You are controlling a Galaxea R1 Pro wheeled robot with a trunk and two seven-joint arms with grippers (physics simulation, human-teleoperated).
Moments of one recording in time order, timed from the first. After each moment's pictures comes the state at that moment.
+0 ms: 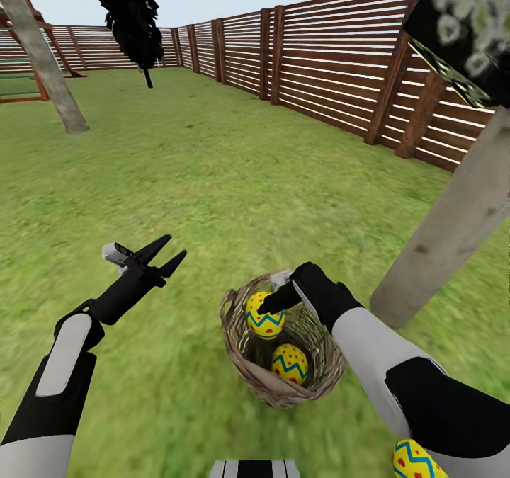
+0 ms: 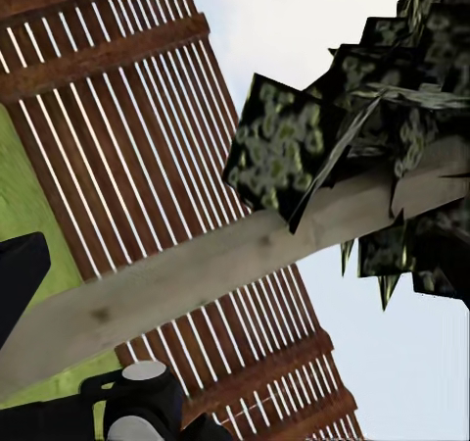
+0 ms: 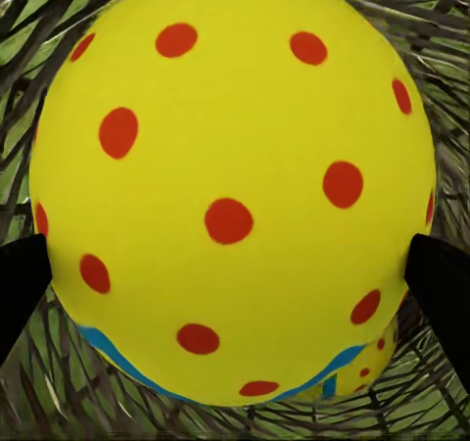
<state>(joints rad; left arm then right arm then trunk) -0.52 0.10 0.16 -1.45 1.30 0.84 -0.56 -1.09 0.15 0.31 -0.50 0.13 0.87 0.47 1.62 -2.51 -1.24</state>
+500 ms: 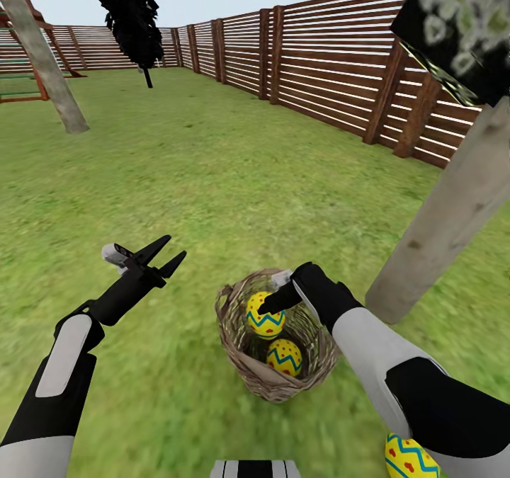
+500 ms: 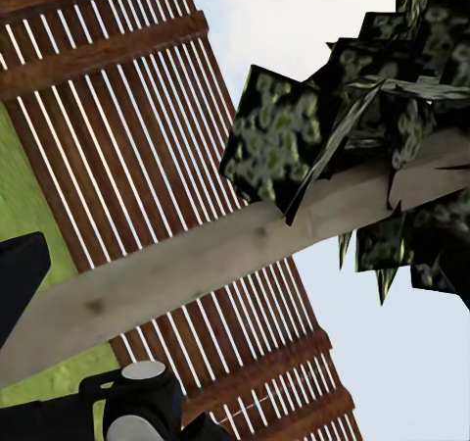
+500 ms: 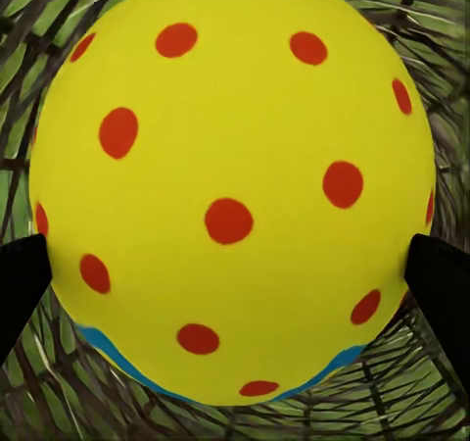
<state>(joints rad) -0.51 0.10 0.16 -1.45 1.30 0.84 -0.56 -1.09 0.14 0.31 -0.50 0.13 0.87 0.47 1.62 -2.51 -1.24</state>
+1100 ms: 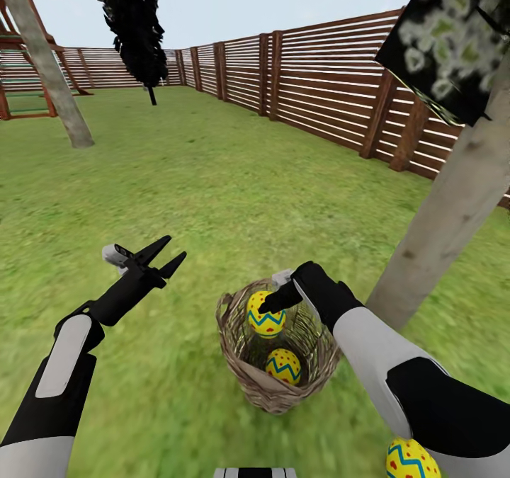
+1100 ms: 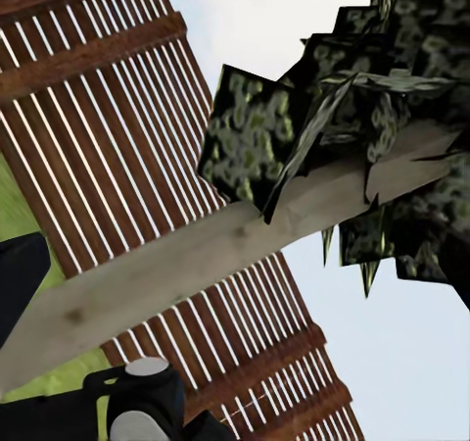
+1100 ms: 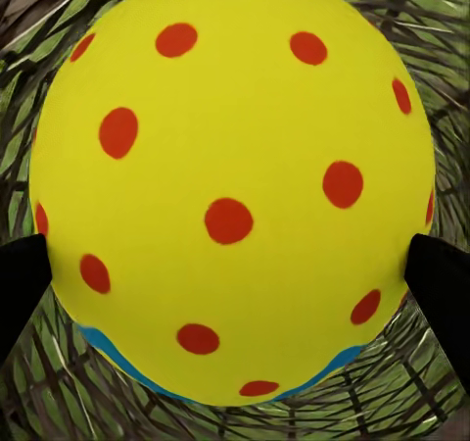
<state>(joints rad) -0.51 0.10 0.16 -1.45 1.30 0.84 -0.56 -1.09 0.14 0.31 -0.51 0.13 0.87 0.48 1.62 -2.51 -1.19</state>
